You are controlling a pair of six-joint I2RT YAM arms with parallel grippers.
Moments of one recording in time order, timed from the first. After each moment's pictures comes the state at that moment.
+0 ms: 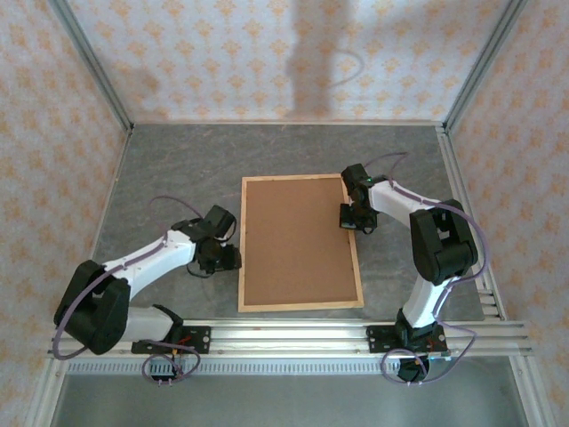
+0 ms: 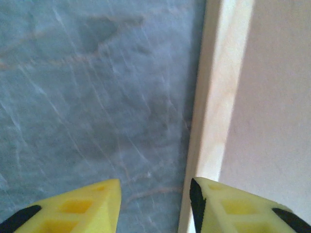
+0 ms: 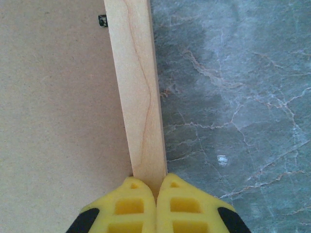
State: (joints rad) left arm -0.47 1.30 0.69 -0.76 0.12 -0.66; right arm 0.34 1.78 1.13 -0.77 -0.02 0.40
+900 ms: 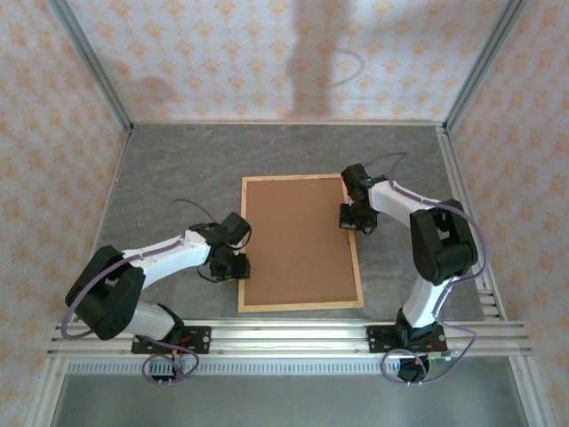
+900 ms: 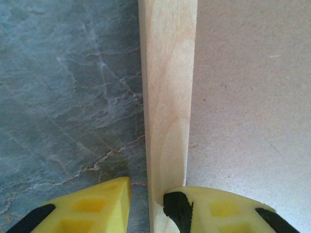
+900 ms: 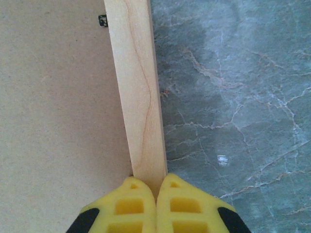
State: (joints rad) left arm -0.58 1.43 0.70 -0.71 0.17 -0.69; right arm 0.34 1.78 1.13 -0.77 -0.02 0.40
